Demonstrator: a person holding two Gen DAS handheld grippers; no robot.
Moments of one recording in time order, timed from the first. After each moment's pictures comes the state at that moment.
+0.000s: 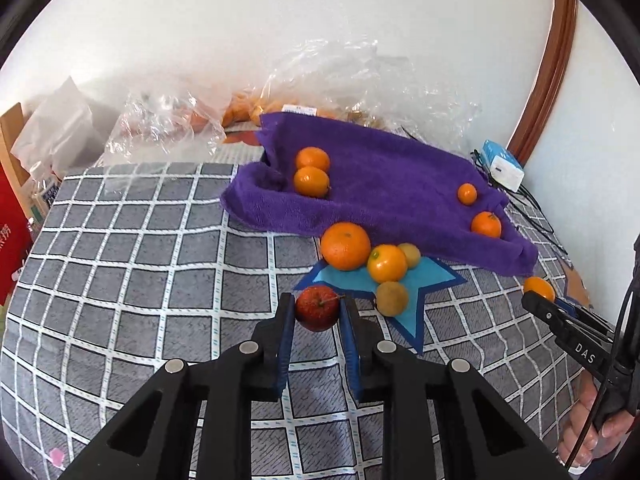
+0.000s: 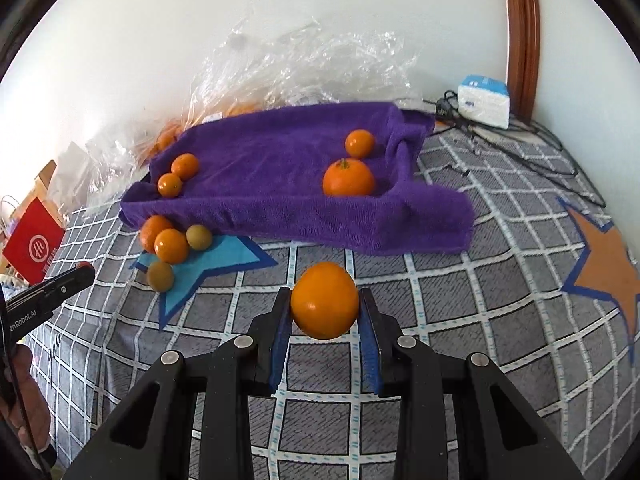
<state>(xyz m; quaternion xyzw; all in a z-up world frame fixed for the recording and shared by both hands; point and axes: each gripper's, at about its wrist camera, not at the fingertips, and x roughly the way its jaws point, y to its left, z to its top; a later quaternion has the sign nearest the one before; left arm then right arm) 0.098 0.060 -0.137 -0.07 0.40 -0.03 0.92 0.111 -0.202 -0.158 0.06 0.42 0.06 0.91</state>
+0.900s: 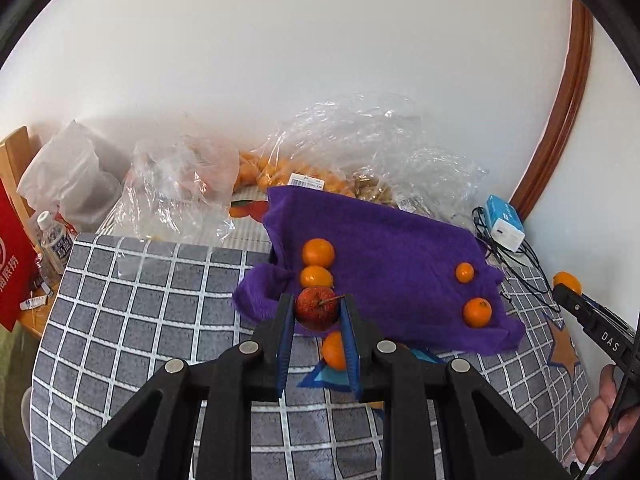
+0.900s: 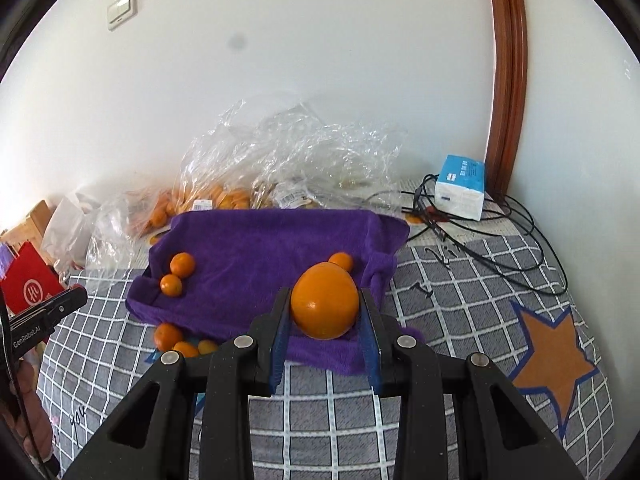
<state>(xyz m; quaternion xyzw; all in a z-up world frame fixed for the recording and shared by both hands) 0.150 0.071 -0.073 -0.09 0.36 -0.01 0.93 0.158 -0.213 -0.063 0.05 0.36 0.02 0.93</state>
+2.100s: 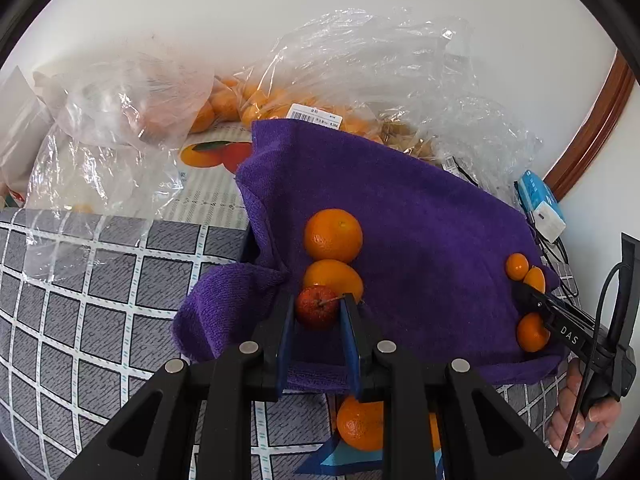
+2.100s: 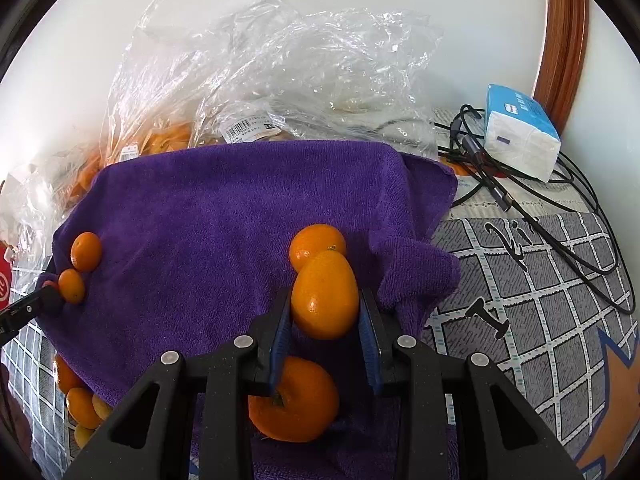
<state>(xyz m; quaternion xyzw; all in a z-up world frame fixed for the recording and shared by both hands) 0.255 0.066 -0.159 -0.11 0.45 -0.03 0.89 0.287 -0.218 -0.179 0.04 0.46 0.03 0.89</state>
